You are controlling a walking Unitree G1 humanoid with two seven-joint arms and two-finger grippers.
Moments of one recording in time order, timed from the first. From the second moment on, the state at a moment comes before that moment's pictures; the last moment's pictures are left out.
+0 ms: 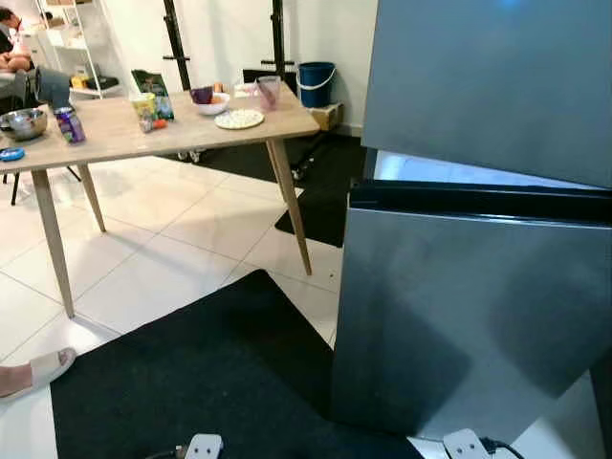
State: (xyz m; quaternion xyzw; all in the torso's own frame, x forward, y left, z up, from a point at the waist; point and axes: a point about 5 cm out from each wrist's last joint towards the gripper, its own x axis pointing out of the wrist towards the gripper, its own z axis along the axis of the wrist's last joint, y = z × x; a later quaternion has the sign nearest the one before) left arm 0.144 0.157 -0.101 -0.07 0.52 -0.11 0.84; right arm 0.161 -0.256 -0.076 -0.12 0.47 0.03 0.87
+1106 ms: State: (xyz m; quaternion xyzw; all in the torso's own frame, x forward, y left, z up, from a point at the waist) left arm 0.148 0.154 -0.100 -0.07 0.52 -0.12 0.84; right arm 0.233 -0.242 -0.029 0.01 0.29 0.11 0.95
